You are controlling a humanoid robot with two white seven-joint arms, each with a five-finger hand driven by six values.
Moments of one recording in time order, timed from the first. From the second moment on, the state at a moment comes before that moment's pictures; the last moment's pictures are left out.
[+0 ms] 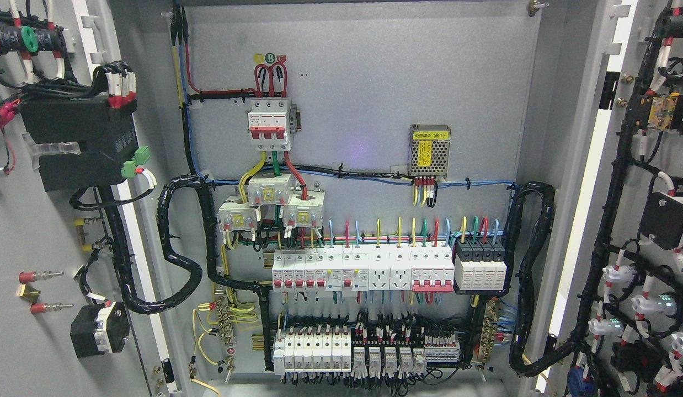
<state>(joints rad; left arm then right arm) 0.26 0.00 -0.06 -1.92 0.12 -0.77 -0.20 0.39 -0.37 -0.08 -2.09 -0.68 -0.53 0.42</state>
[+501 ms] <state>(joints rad) 0.27 0.00 -0.03 -1.93 0.15 -0.77 -0.20 0.42 -0.39 -0.07 -2.08 -0.71 -0.54 0.43</state>
